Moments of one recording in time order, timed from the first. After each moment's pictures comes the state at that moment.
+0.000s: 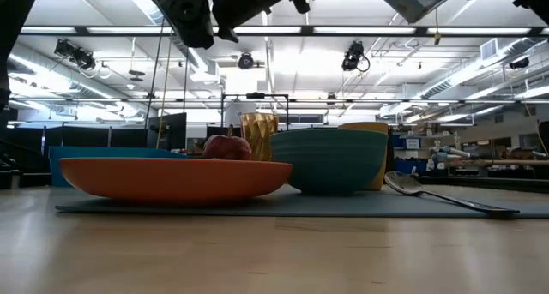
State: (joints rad) left arm 0.11 1.85 1.12 1.28 0.34 -0.07; right arm 0.14 0.44 0.08 1.19 0.05 -0.33
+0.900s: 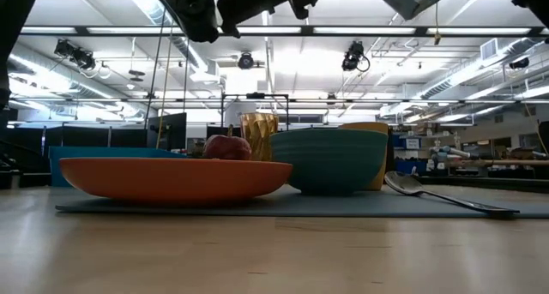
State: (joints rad) left arm 0.13 1.85 1.17 1.18 0.19 -0.09; right arm 0.17 0.47 0.08 1.20 -0.04 -0.33
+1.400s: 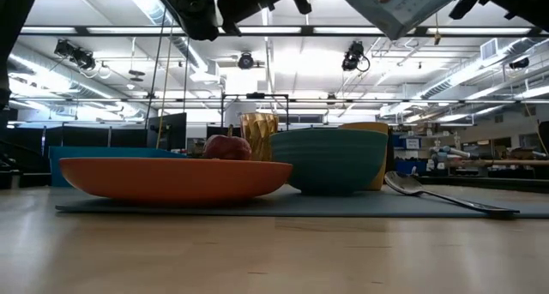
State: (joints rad) left arm 0.14 1.85 1.18 1.19 0.30 -0.12; right arm 0.17 0.52 0.08 1.13 0.19 -0.29
